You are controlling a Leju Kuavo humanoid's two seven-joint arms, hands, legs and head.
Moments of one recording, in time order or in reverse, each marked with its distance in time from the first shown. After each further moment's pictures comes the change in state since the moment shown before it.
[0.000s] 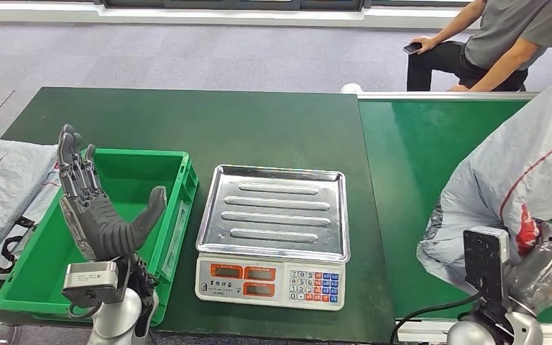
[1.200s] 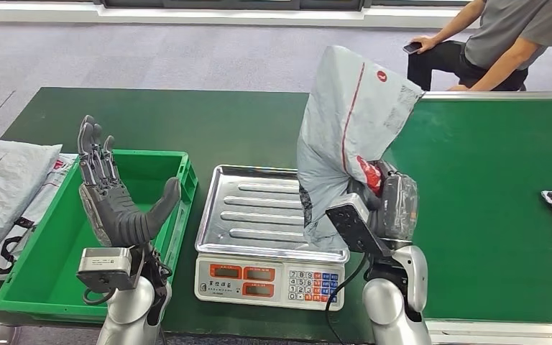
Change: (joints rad) left arm -0.061 -0.019 -0.032 0.079 0.040 0.002 -0.010; right arm -0.191 -0.031 0.499 0.241 -0.012 0.129 -0.003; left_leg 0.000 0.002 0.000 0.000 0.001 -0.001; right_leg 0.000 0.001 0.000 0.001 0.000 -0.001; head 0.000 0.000
